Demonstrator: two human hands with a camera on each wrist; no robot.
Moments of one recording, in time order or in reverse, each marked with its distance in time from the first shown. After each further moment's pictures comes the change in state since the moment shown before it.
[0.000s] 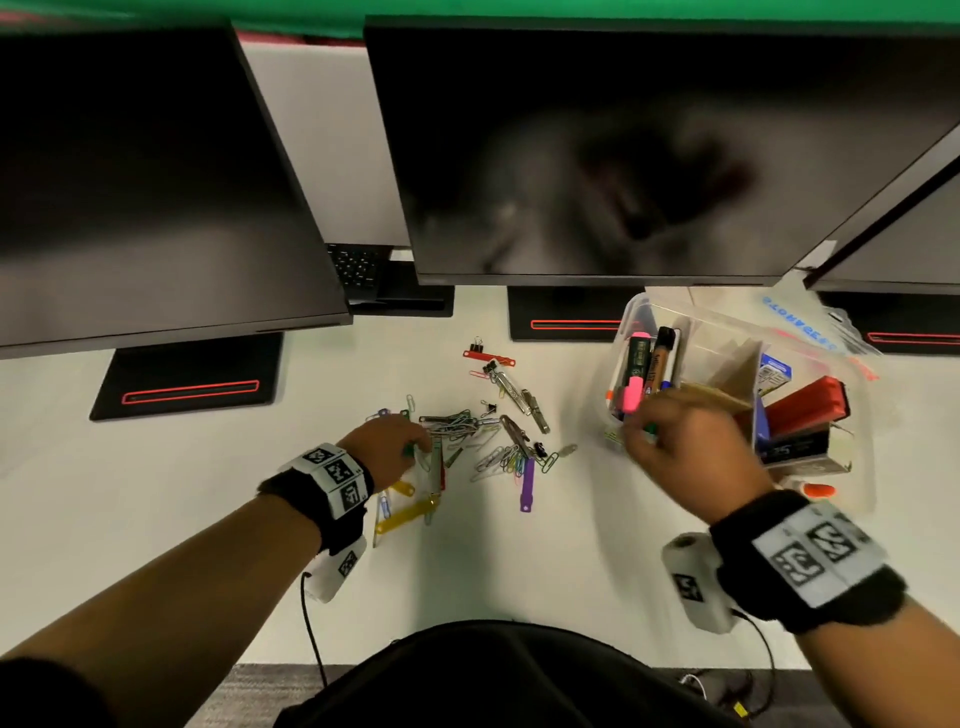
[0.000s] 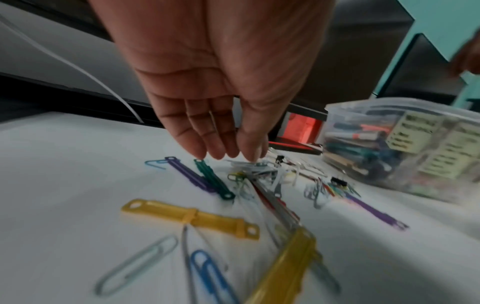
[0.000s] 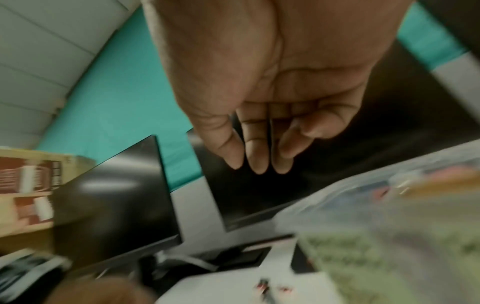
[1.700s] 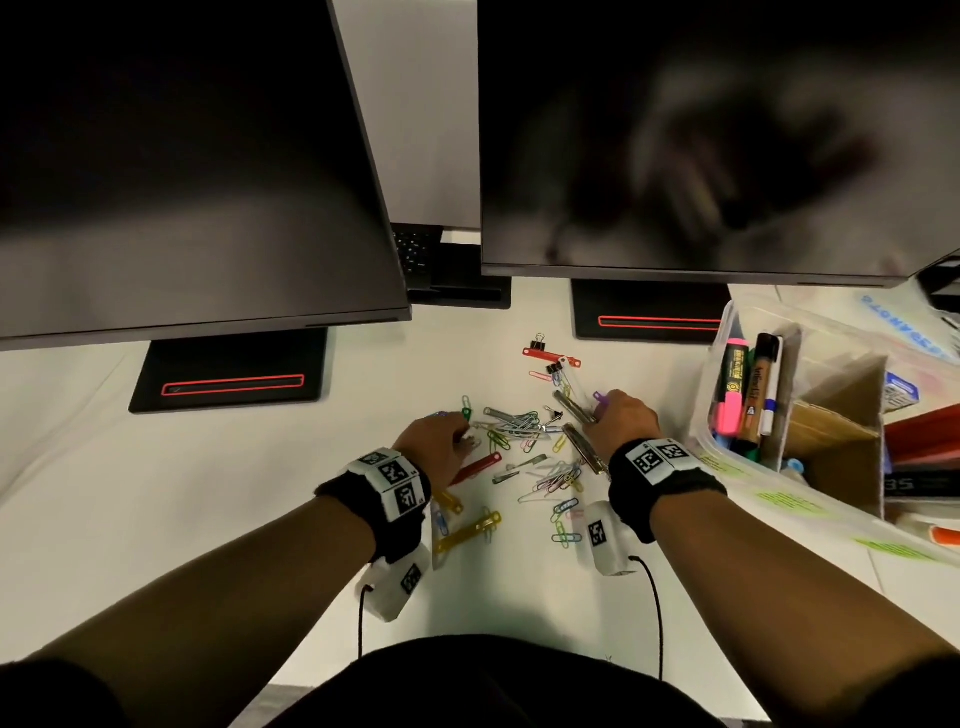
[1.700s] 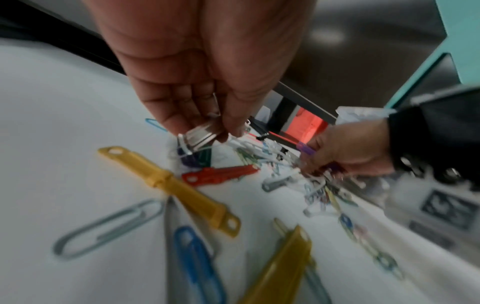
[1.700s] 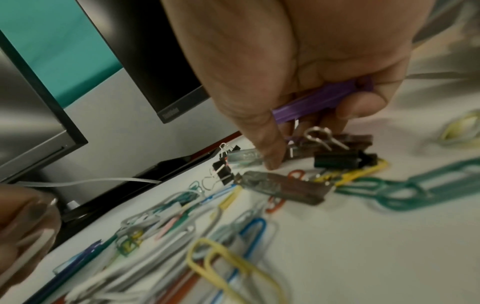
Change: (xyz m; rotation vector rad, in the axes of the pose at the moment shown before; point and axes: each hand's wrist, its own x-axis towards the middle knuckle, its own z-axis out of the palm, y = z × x) left_hand 0.029 -0.026 0.009 -0.216 0.146 -0.093; right_hand 0.107 -0.019 0.160 -0.111 -0.392 0.578
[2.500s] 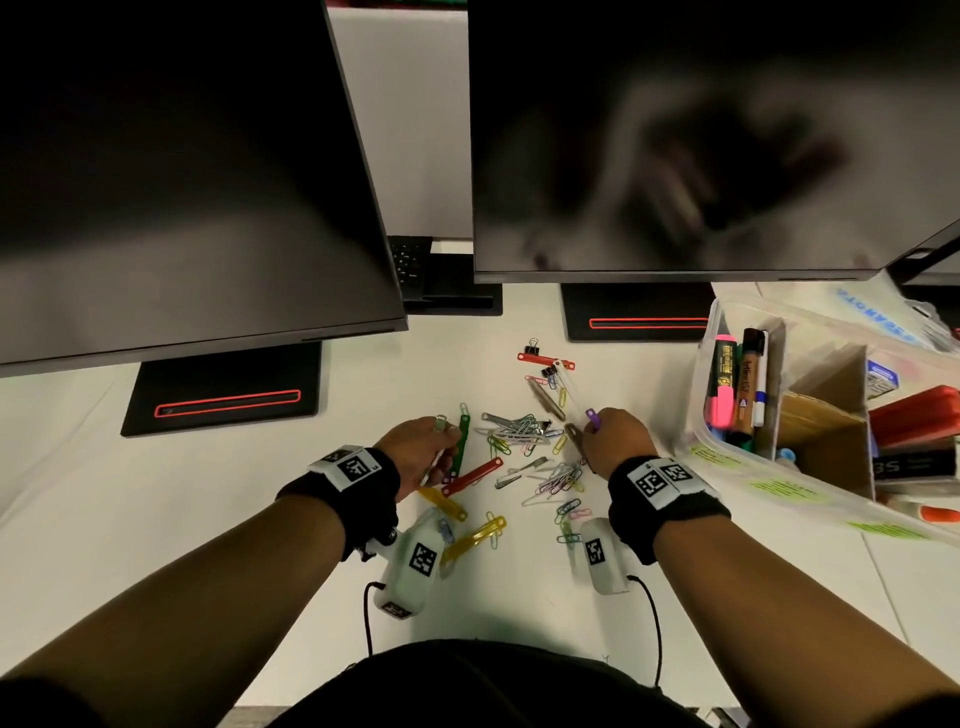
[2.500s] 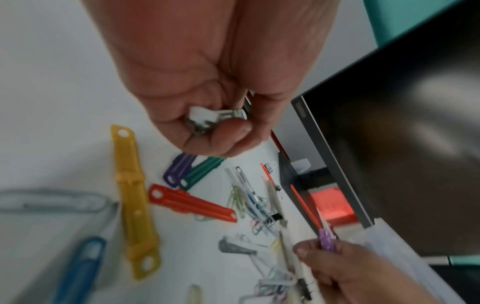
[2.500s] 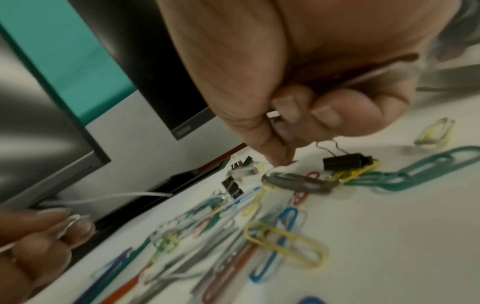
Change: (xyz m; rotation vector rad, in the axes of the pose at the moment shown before) left_hand 0.000 -0.010 -0.015 -1.009 -0.182 -0.376; right_hand -0.023 0.000 0.007 0.183 -0.031 0.005
